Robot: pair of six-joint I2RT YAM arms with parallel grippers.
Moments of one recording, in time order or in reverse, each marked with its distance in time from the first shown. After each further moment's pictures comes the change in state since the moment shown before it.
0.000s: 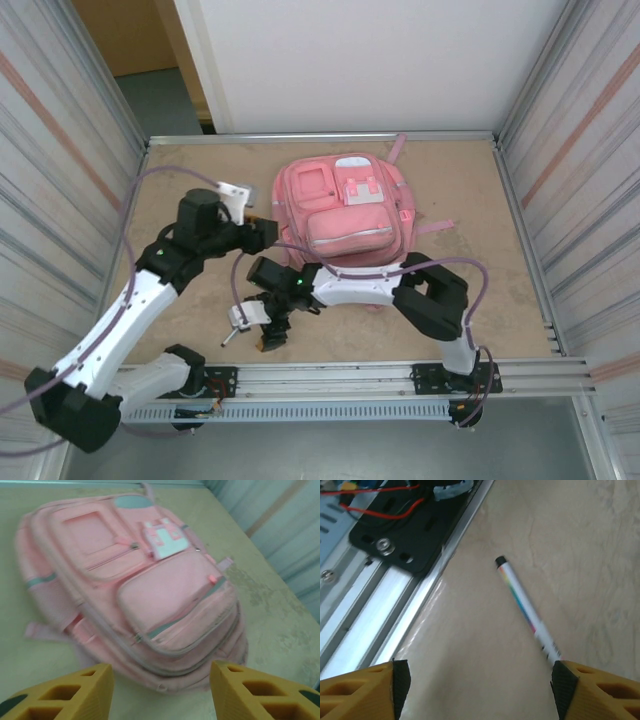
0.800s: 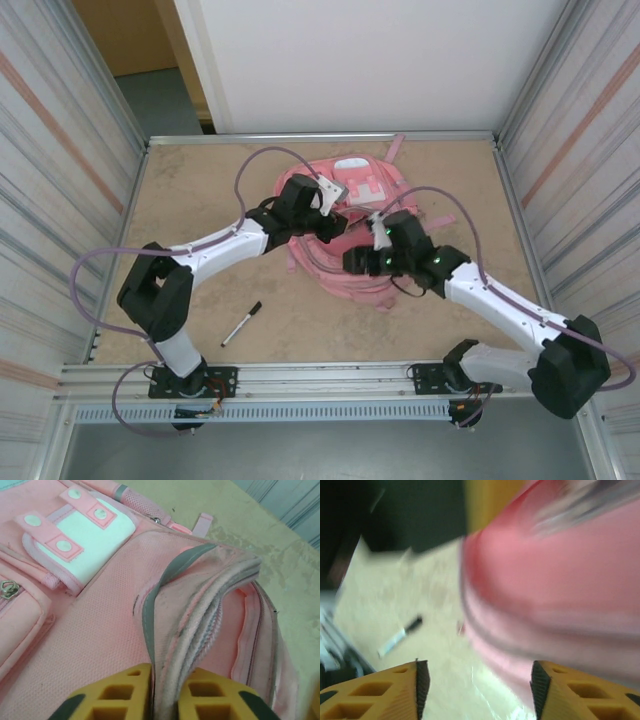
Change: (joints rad) left arm -0.272 0.726 0.266 0.370 -0.035 0.161; right arm -0.496 -0.863 -0.586 -0.045 0.179 1.233
